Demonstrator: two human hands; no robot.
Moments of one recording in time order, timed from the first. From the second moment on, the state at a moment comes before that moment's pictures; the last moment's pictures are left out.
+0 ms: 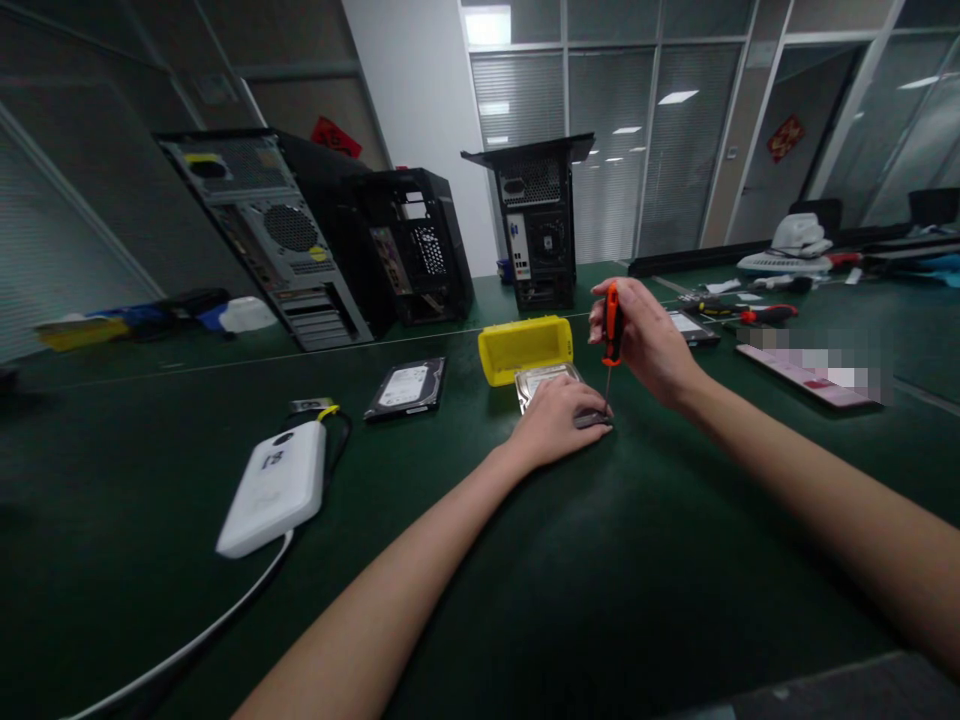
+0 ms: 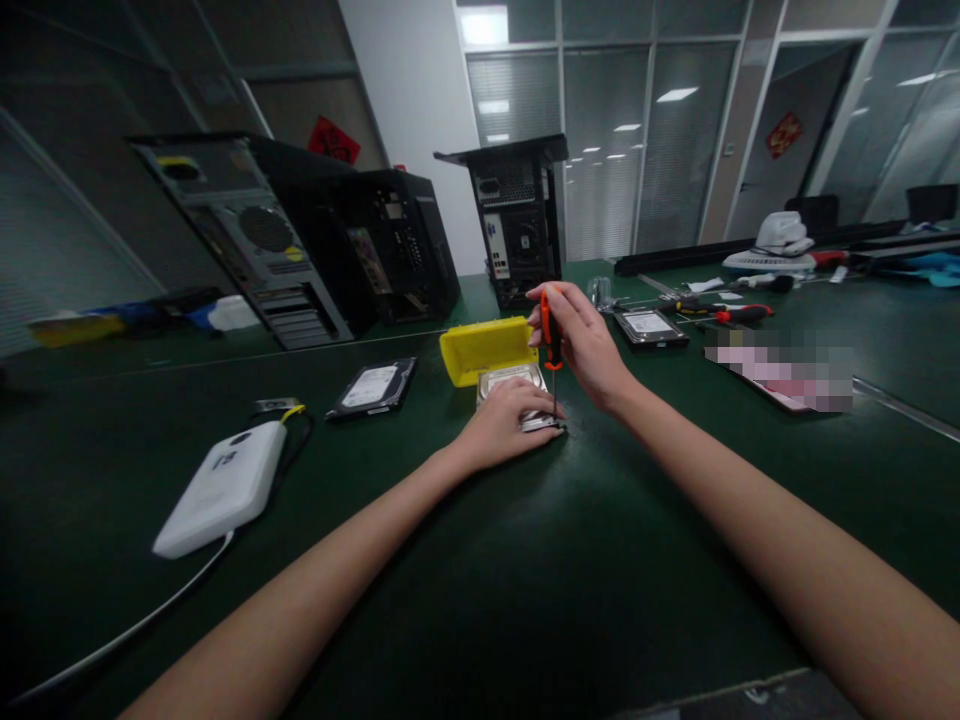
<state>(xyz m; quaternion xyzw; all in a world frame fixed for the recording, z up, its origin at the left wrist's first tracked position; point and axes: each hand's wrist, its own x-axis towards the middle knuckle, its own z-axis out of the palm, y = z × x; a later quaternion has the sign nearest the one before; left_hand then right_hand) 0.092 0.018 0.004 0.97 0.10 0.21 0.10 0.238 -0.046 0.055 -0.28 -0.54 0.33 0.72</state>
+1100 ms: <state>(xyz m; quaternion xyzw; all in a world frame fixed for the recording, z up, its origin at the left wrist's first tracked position) 0.091 0.019 0.003 0.97 0.09 0.22 0.10 0.240 -0.045 0.055 -0.29 -0.60 0.28 0.69</state>
